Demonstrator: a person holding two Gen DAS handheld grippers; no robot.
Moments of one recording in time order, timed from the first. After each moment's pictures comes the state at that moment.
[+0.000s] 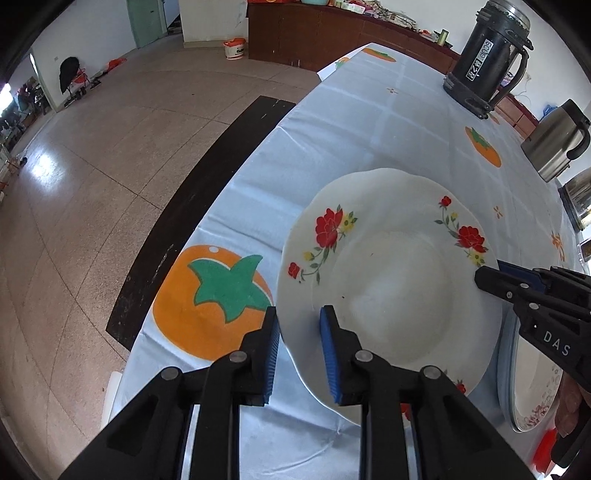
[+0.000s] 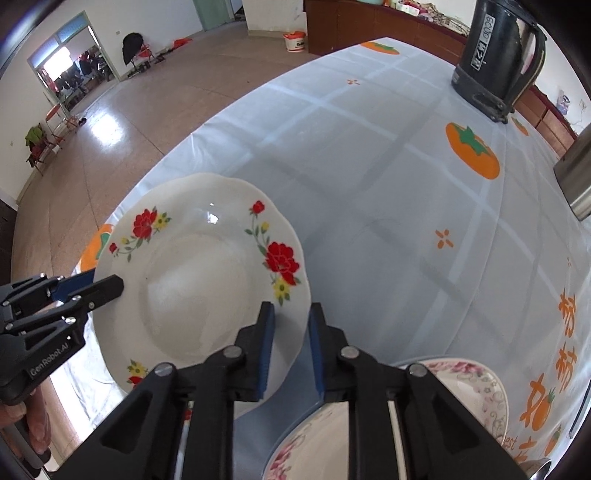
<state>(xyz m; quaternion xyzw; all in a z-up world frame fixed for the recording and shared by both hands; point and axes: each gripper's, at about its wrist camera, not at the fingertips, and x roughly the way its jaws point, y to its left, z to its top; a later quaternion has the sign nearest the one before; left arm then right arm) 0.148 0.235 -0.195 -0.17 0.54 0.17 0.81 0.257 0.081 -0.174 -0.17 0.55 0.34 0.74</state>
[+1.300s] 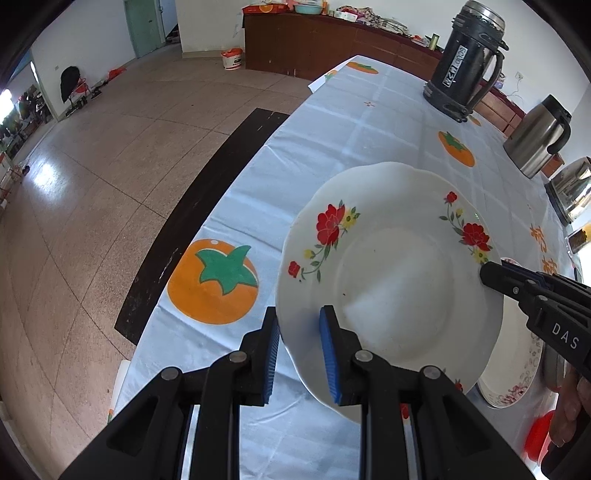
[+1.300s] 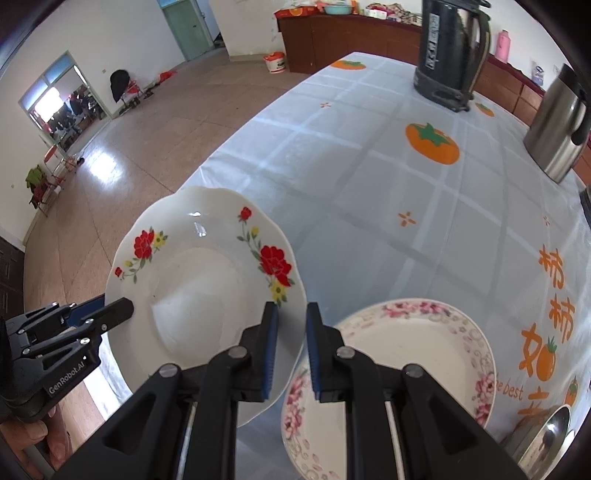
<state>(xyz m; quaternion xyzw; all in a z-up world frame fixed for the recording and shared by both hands) 0.131 0.206 -0.154 -0.15 0.53 0.16 0.82 0.238 0.040 -0.132 -0.10 0.54 0.33 0.77</state>
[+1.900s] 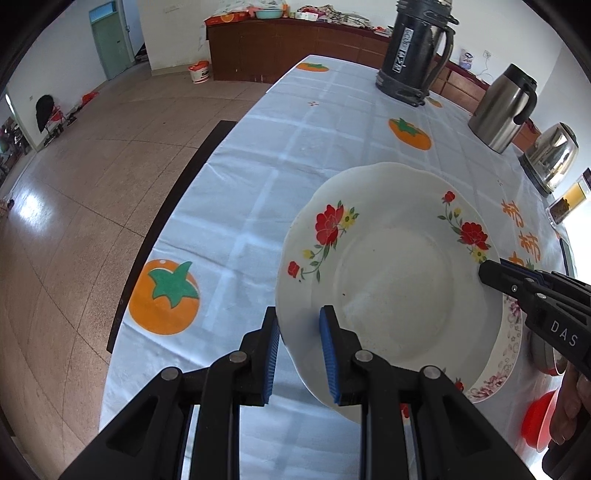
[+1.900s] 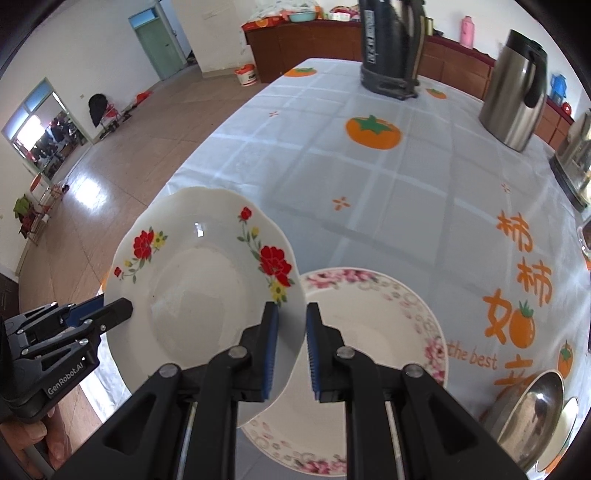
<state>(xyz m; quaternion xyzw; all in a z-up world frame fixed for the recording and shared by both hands) 0.150 0.155 -0.142 -0.12 0.53 0.12 0.83 0.243 -0.021 -0.122 -0.07 0.53 0.28 0.79</state>
